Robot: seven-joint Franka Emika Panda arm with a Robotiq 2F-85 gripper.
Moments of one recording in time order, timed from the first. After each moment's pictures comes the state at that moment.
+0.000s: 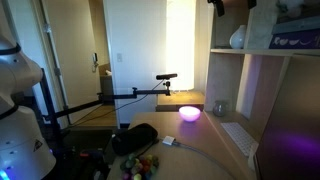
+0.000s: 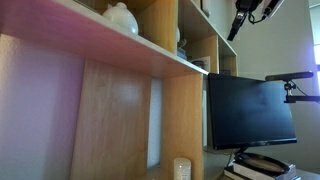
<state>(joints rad) 0.02 0.04 -0.06 -1.58 0.20 2.04 -0.47</state>
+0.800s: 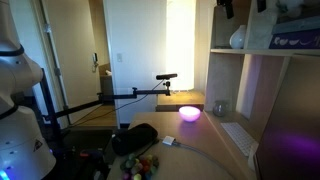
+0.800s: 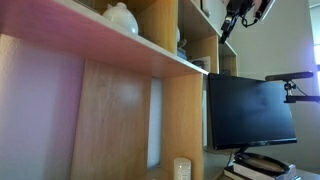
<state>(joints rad) 0.01 0.14 -0.04 -1.47 0.19 2.04 -0.42</state>
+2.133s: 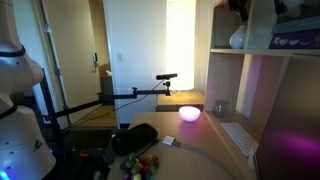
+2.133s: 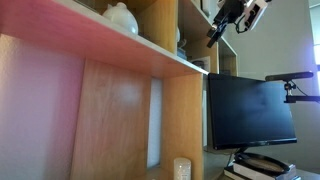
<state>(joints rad) -0.02 0.18 0.00 -1.51 0.23 2.30 -0.49</state>
